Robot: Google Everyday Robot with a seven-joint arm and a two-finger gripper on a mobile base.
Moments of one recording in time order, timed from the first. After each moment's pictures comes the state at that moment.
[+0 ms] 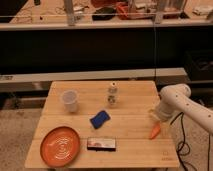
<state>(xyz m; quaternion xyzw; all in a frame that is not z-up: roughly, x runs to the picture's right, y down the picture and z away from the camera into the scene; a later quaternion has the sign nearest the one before) 0.304 0.209 0.834 -0.35 -0.10 -0.14 0.92</state>
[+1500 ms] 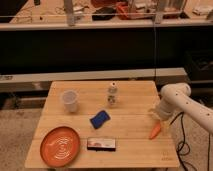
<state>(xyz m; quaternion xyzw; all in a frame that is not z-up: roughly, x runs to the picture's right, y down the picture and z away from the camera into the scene) 0.310 0.205 0.842 -0.35 -0.11 -0.16 0.91</state>
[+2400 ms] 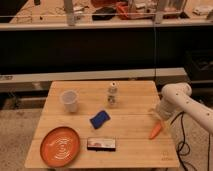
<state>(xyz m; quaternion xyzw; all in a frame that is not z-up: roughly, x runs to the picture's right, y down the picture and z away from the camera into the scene) 0.315 0.202 0.846 -0.35 -0.12 -0.18 0.91</state>
